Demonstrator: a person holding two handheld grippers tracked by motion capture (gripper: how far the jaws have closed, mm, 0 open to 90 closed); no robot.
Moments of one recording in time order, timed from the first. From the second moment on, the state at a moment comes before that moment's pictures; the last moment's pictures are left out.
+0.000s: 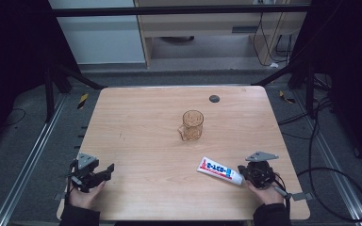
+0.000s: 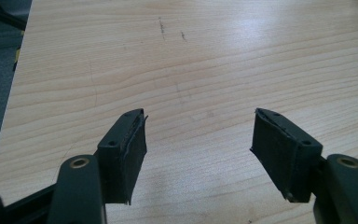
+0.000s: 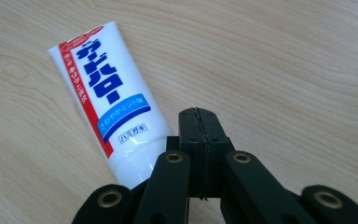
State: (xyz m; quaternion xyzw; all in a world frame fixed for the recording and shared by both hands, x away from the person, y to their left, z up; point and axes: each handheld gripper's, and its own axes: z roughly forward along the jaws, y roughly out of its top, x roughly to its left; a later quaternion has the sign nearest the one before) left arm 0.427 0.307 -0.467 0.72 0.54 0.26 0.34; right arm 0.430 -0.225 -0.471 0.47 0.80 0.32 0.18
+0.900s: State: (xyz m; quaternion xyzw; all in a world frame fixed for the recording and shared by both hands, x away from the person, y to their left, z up) left arm 0.427 0.307 -0.467 0.73 0.54 0.26 0.34; right arm 0.407 -0.209 -0.468 0.46 0.81 0.34 0.14
